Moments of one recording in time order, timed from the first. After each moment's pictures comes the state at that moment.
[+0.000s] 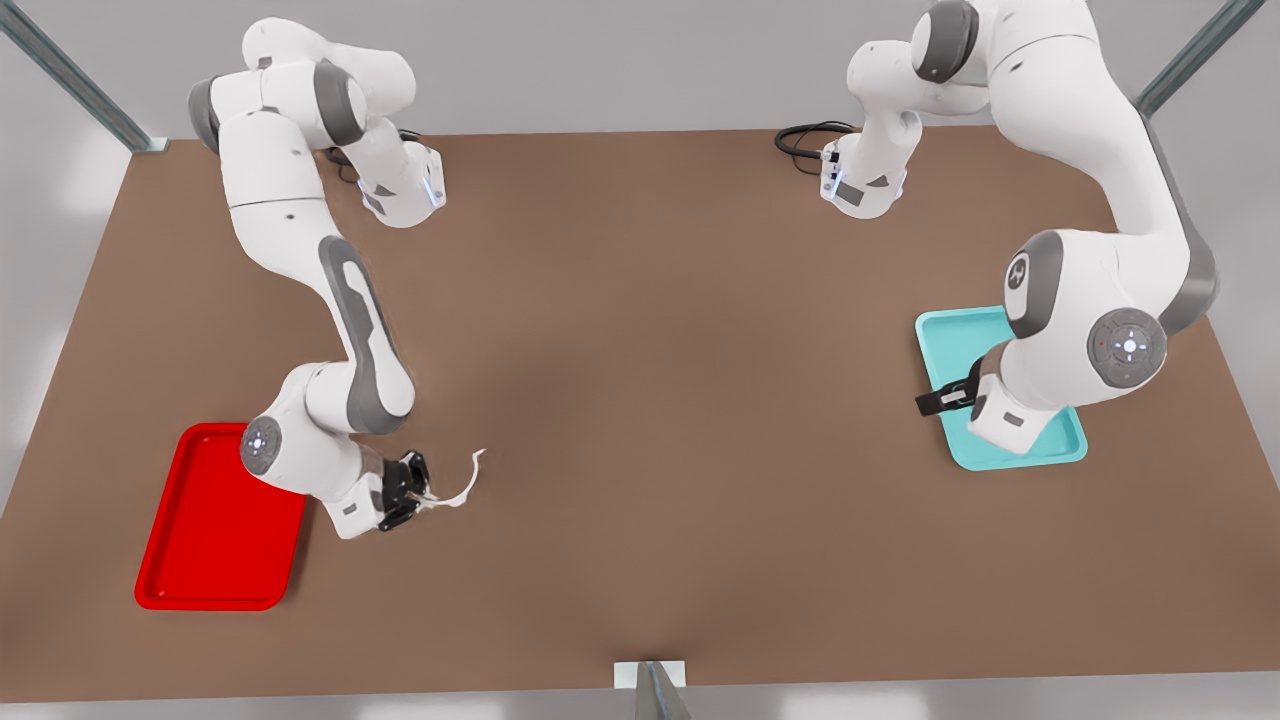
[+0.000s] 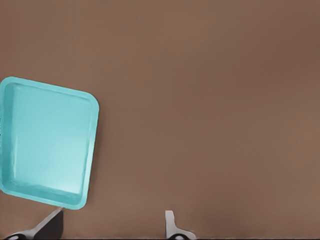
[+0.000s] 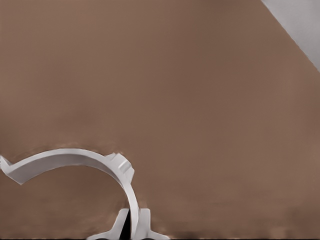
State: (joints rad) left arm -0.22 0.43 0.12 -1.24 -0.05 1.42 -0.36; right arm 0.14 0.65 -0.05 -1.54 0.45 2.22 -1.31
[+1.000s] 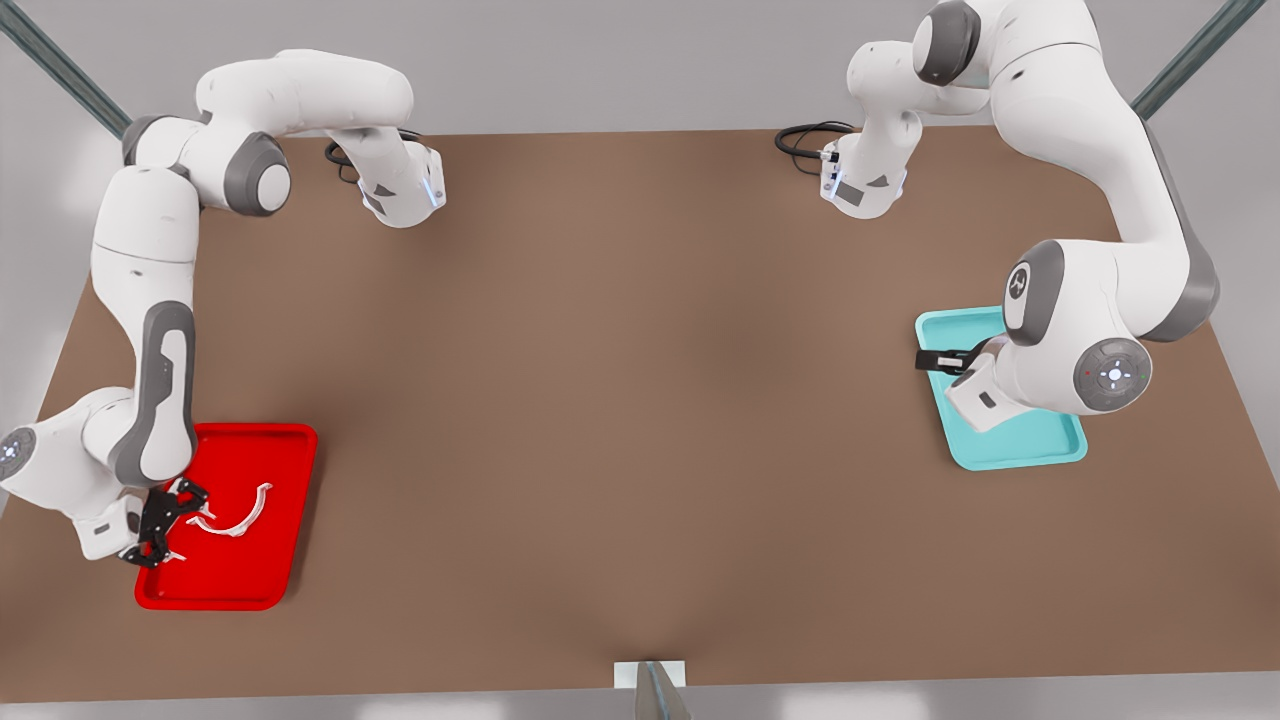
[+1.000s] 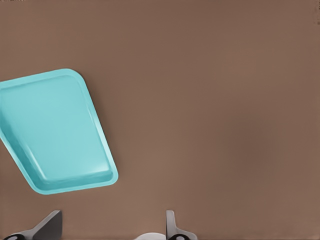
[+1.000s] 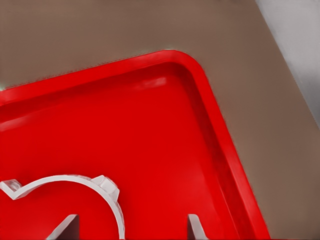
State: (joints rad) left arm -0.21 0.43 0.12 -1.25 -0.02 1.26 0.04; right arm -0.23 0.87 -0.12 -1.20 0.30 2.21 -1.72
